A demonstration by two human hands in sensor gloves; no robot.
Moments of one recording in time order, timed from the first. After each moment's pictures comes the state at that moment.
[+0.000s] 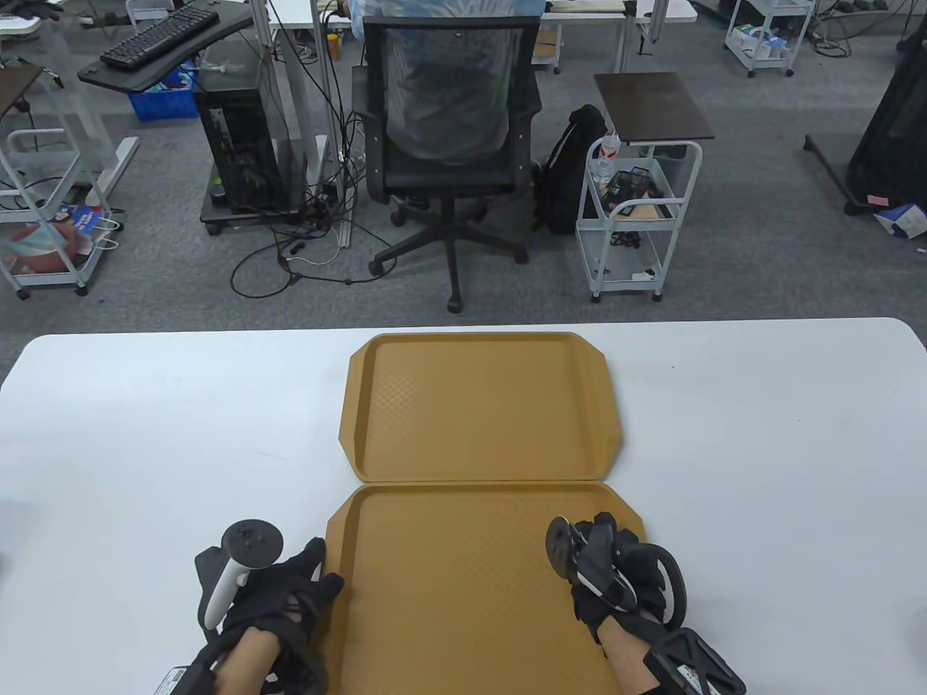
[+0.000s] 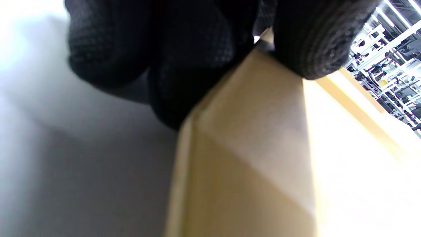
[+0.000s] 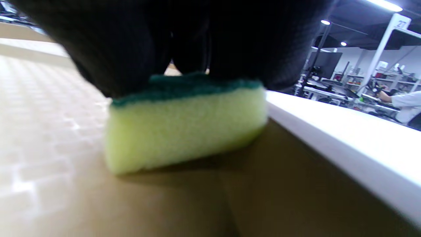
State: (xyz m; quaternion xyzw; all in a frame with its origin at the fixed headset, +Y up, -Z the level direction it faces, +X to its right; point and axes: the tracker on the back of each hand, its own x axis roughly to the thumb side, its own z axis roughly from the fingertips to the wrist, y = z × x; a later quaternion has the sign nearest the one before) left_hand -0.289 -0.787 -0.341 -0.22 0.13 0.33 0.91; right_hand 0.132 -0.747 -0.362 0.05 -0.02 -0.99 0.09
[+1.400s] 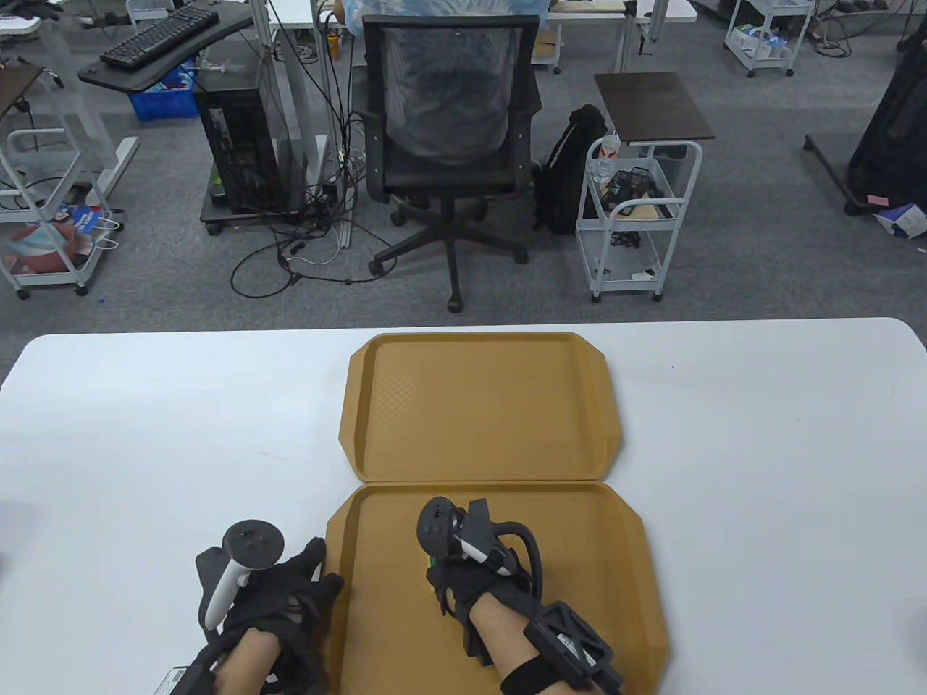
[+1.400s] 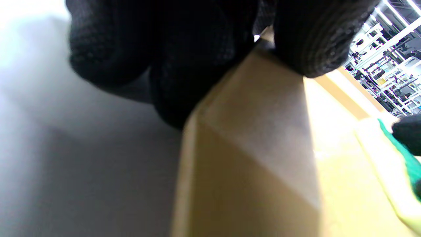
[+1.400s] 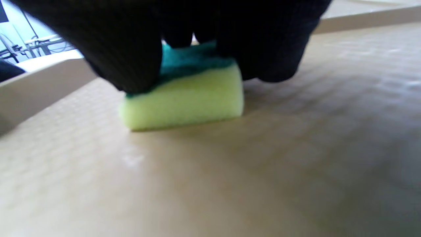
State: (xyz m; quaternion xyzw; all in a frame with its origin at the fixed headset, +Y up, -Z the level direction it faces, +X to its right) left_hand -0.288 -0.788 -0.342 -0.22 0.12 0.33 0.91; right_hand -0.031 -0.757 -0.377 -0.12 -0.15 -0.98 -0.10
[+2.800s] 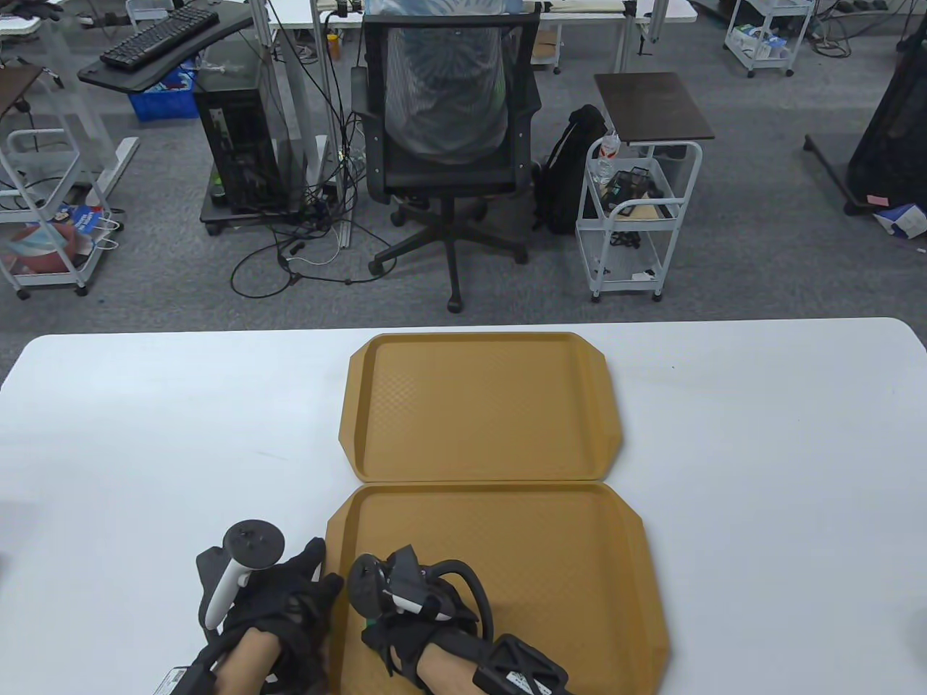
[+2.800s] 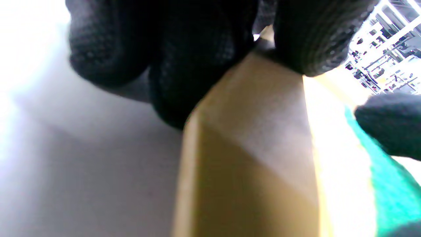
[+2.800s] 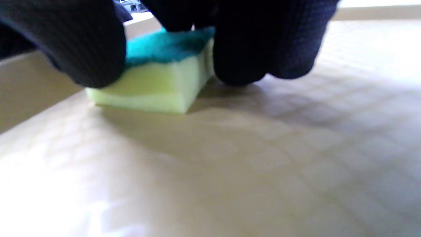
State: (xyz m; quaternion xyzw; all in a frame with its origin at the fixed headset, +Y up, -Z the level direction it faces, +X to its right) left_hand -0.287 -0.787 -0.341 -0.22 0.12 0.33 0.91; right_hand -0.081 -0.761 -0.322 -0.20 -0.18 -0.96 -0.03
